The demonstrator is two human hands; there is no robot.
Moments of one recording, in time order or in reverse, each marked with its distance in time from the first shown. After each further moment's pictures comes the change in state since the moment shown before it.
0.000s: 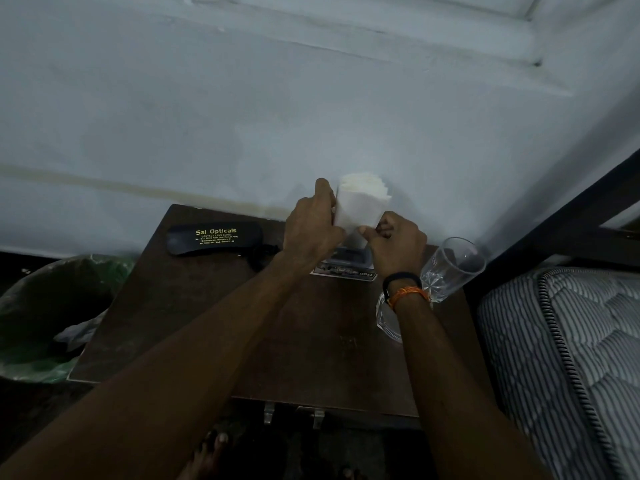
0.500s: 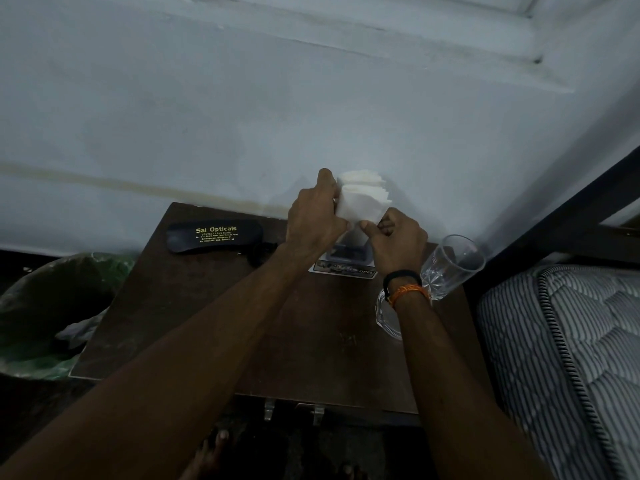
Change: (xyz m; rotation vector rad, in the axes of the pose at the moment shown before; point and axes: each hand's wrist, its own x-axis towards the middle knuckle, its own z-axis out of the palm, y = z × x) left_hand 0.004 0.011 -0.007 -0.031 0.026 0.036; right_hand 0.001 0.004 0.001 0.016 0.019 0.003
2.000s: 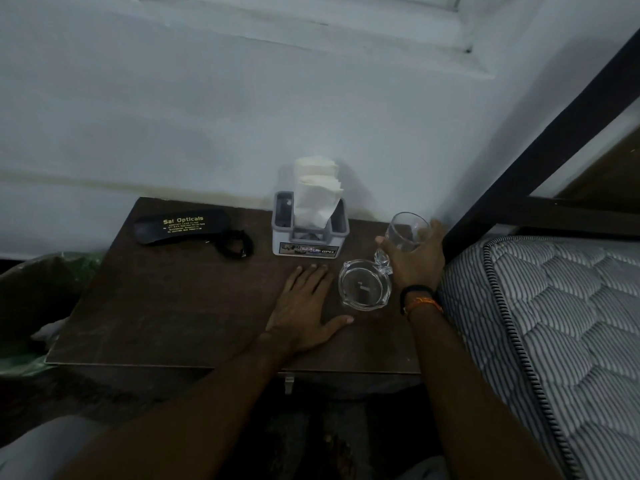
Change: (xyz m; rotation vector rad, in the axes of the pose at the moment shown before) left_hand -0.149 -0.025 0.081 0.386 -0.358 0.276; right_hand -0.027 0.085 -0.076 0.081 0.137 0.338
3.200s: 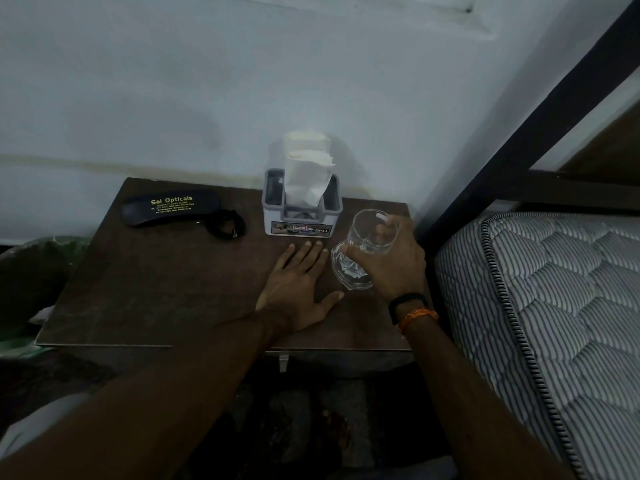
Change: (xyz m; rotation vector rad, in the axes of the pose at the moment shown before) left_hand 0.003 0.000 0.003 0.106 -0.034 0.001; right_hand -0.061 -0.020 -0.024 -0.092 -0.222 -0.182
